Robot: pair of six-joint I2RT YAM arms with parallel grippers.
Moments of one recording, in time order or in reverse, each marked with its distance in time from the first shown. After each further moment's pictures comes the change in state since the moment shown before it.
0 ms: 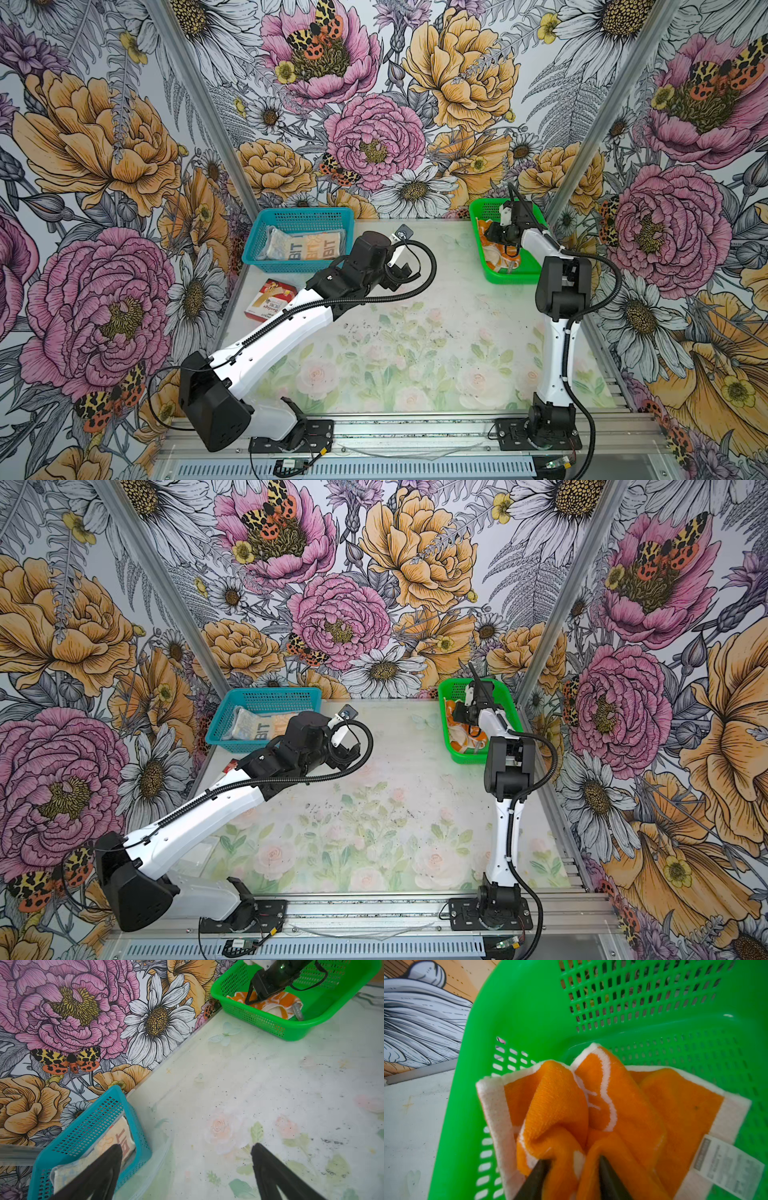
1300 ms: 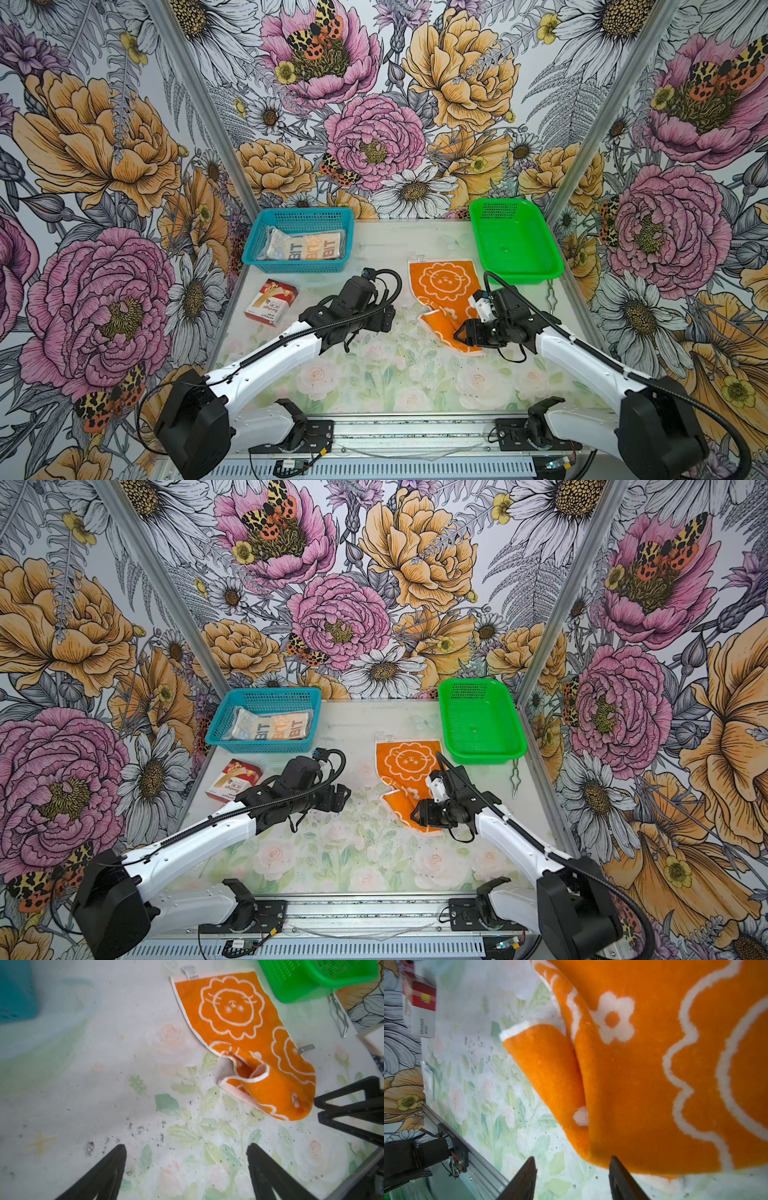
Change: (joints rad) left arm 0.045 -0.119 -0.462 0.018 0.303 -0.669; right arm 0.435 -1.285 -1.353 -0.090 -0.169 0.249
